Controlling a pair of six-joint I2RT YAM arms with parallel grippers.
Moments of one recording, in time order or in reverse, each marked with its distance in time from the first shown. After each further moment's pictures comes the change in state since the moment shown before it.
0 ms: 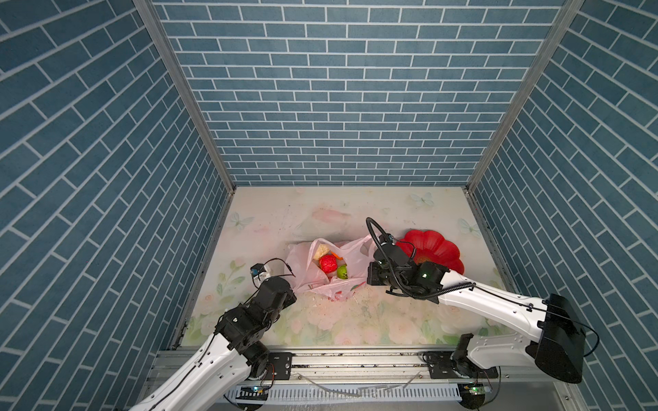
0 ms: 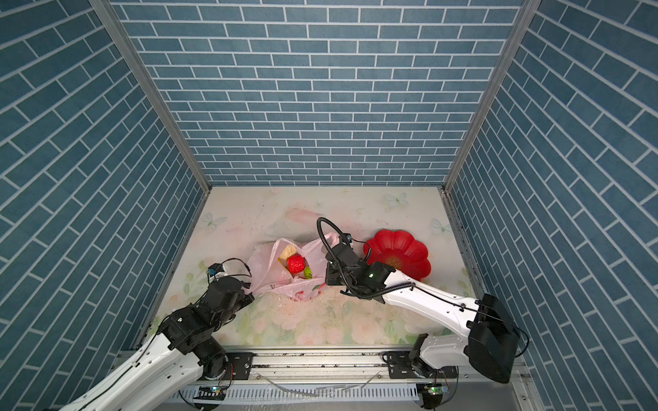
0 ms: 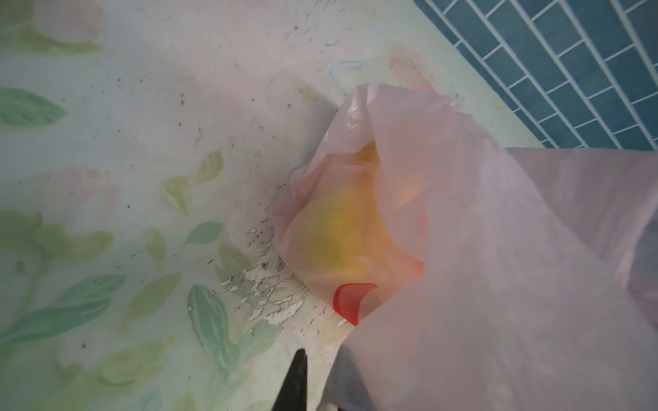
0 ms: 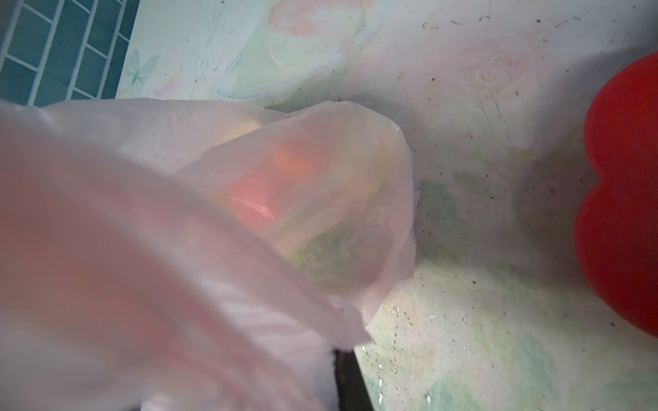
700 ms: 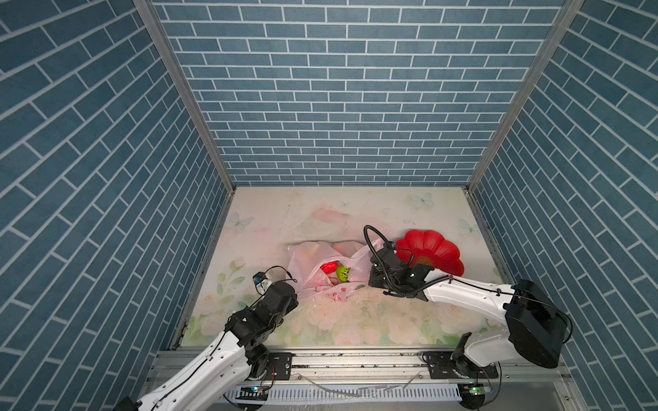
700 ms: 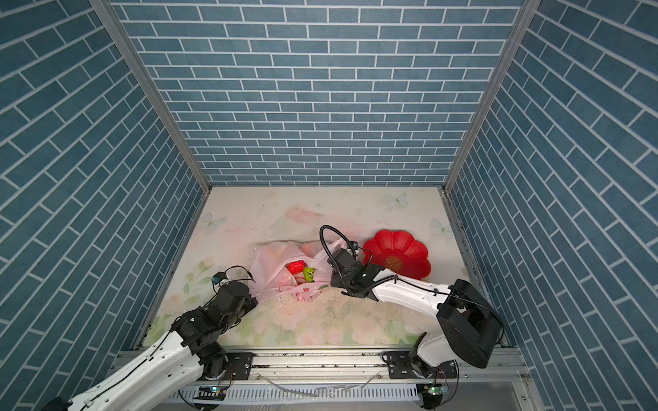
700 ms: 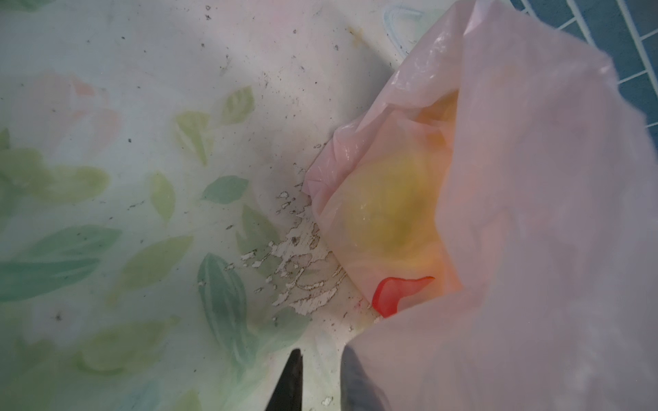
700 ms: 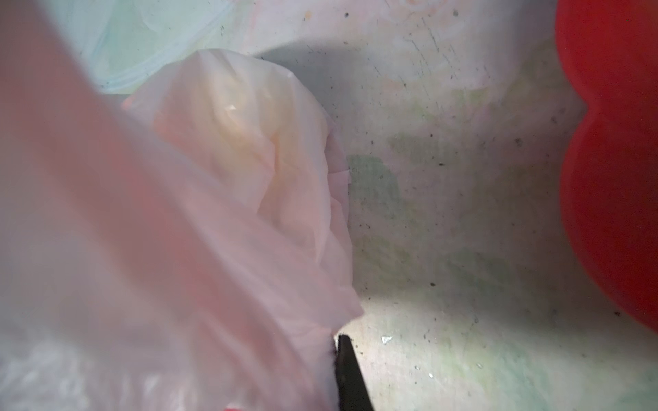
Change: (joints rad) left arm 0.000 0.048 -0.114 0.089 0.023 -0.100; right arm -0.077 0.151 -0.090 0.100 0.008 0.078
